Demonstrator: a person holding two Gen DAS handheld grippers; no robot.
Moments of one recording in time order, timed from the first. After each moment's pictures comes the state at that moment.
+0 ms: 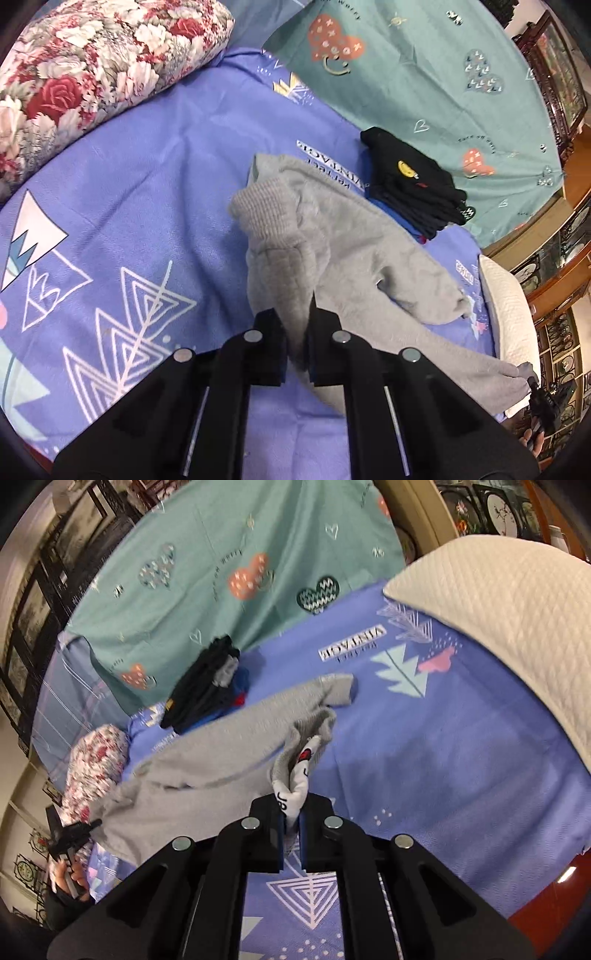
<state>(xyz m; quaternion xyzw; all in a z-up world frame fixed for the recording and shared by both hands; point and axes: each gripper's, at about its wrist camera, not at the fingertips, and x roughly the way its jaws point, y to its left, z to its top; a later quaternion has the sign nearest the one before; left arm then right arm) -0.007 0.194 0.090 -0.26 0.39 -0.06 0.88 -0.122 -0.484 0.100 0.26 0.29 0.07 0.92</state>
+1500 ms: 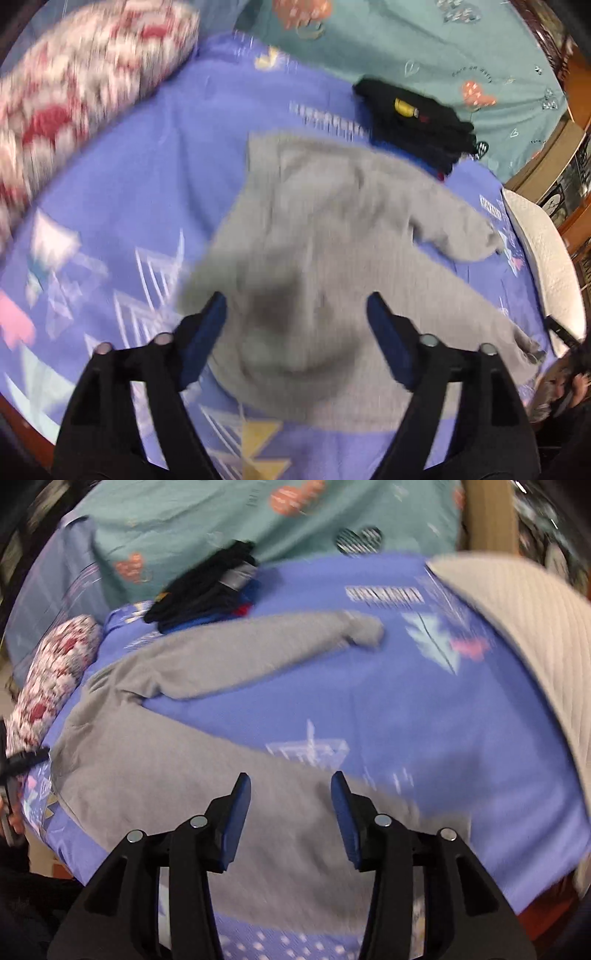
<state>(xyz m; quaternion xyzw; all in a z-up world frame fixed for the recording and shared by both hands) -0.013 0.177 0.090 -0.12 0.43 -0.04 0.89 -0.080 -0.385 0.063 0.06 0.40 0.08 0.91</state>
